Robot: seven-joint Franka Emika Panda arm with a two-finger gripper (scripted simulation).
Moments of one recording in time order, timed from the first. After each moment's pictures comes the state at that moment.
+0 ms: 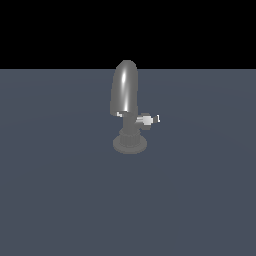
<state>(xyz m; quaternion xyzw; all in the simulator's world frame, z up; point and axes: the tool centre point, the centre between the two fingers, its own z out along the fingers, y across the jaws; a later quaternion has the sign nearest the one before) -0.243 0.000 0.477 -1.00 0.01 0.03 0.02</state>
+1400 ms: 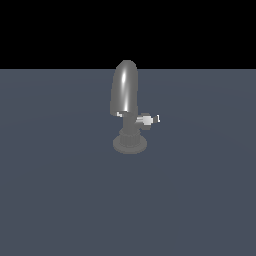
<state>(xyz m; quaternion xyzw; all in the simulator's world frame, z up) -0.118 0.008 0.456 -0.95 0.20 0.24 0.11</state>
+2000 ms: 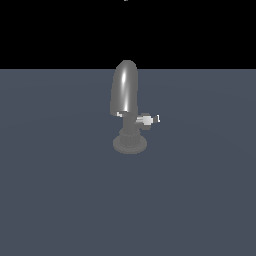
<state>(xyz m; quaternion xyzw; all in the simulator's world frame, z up) -0.059 -0.004 0.424 -0.88 0.29 0.34 0.15</state>
